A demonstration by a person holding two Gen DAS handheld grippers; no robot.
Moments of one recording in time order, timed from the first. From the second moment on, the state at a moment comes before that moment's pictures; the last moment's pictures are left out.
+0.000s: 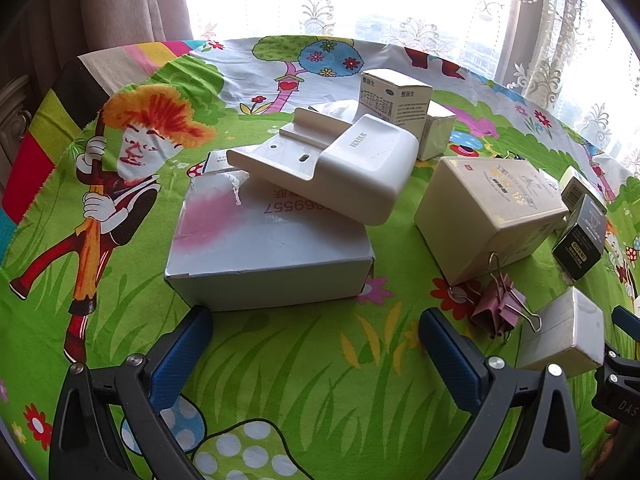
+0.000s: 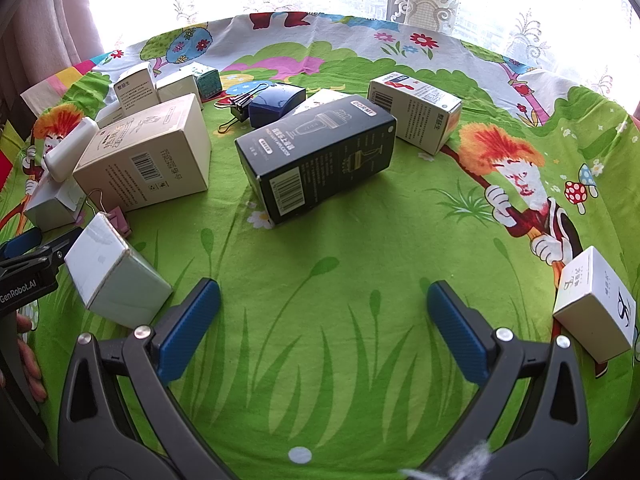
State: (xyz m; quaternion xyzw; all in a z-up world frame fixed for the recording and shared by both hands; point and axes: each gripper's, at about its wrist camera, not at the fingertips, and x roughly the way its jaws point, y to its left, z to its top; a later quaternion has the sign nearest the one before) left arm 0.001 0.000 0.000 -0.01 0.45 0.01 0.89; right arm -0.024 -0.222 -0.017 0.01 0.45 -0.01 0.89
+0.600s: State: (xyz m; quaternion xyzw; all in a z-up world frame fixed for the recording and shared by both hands) left arm 0.001 0.000 0.000 -0.01 0.45 0.01 0.89; right arm -0.055 -0.383 0.029 -0.08 0.44 0.08 0.89
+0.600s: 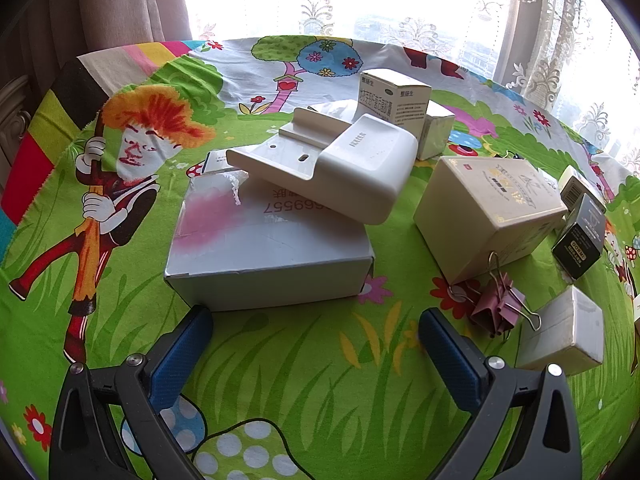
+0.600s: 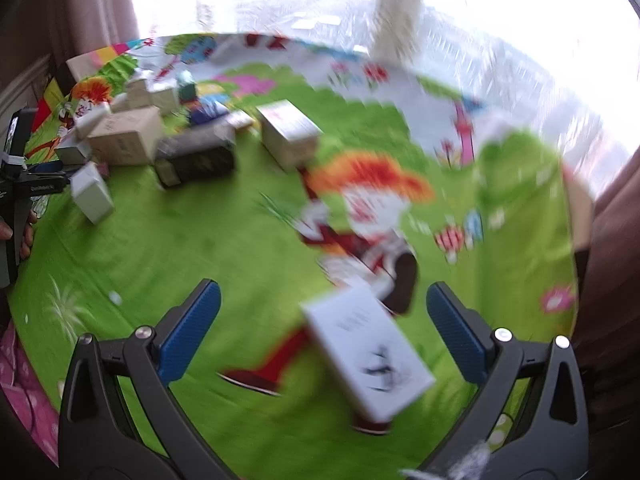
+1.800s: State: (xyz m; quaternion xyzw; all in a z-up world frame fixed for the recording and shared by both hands) left arm -0.074 -0.091 0.021 0.05 0.42 -0.16 0.89; right arm -0.073 -0.295 -0.009 -0.01 0.43 0.04 0.90
